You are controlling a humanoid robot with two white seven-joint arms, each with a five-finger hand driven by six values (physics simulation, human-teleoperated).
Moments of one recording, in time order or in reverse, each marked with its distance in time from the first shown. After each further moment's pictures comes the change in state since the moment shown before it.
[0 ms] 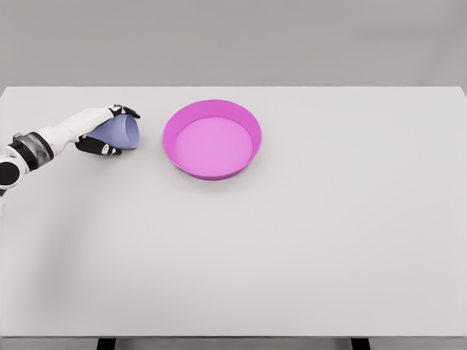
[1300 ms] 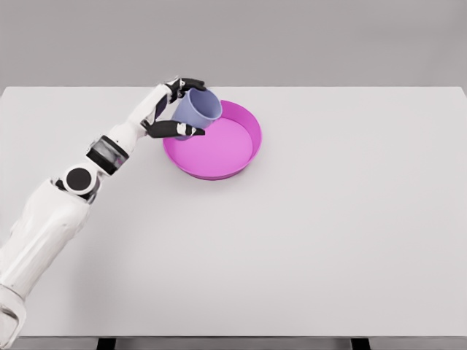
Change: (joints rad) left arm 0.097 -0.272 0.078 -0.123 0.508 -0.014 0.009; right arm 0.000 0.000 0.000 0.000 0.000 0.000 0.000
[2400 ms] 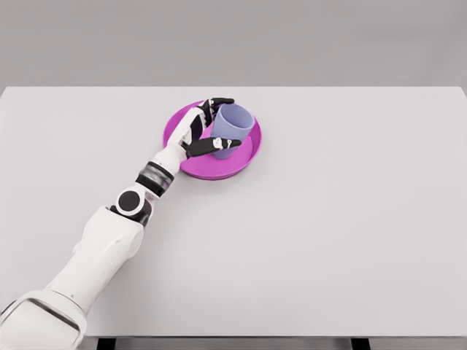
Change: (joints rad) left arm 0.057 -0.240 0.075 0.160 0.108 0.011 -0.004; right arm 0.000 0.000 0.000 0.000 0.000 0.000 0.000
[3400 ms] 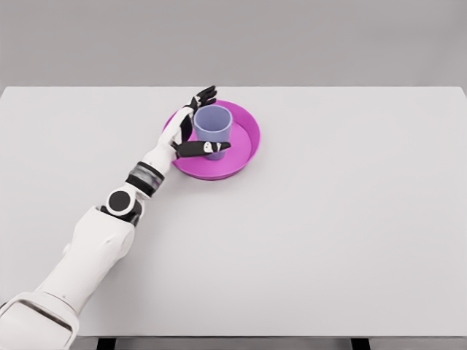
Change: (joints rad) left arm 0.006 0.032 0.019 -0.003 -0.007 0.002 -0.005; right arm 0.000 0.000 0.000 0.000 0.000 0.000 0.000
